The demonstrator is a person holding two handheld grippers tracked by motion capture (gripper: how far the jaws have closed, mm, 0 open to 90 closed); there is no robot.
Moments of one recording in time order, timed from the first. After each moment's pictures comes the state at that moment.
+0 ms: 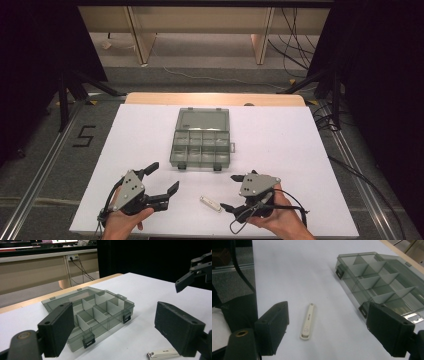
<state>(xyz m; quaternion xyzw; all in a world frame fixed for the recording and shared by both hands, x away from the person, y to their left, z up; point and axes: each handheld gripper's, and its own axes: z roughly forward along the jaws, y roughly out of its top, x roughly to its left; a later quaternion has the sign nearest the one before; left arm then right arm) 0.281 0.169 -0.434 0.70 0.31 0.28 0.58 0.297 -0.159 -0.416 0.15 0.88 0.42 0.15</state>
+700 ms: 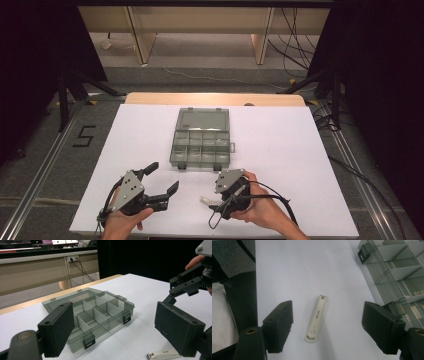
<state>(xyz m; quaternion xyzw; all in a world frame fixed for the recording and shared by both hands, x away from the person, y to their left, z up) 0.281 0.170 -0.434 0.70 0.31 0.28 0.59 0.319 -0.113 -0.427 0.11 0.94 0.32 0.10</state>
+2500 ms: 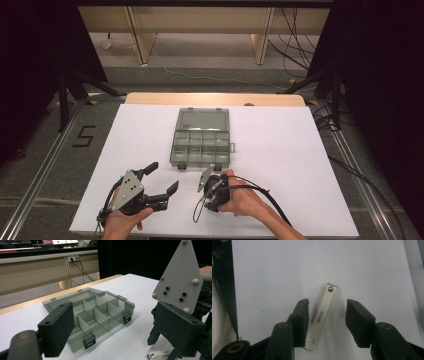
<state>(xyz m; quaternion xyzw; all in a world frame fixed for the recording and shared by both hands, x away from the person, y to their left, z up) 0.282 0.171 -0.434 0.70 0.31 0.28 0.59 0.348 -0.070 -0.461 0.09 0.98 0.18 0.03</state>
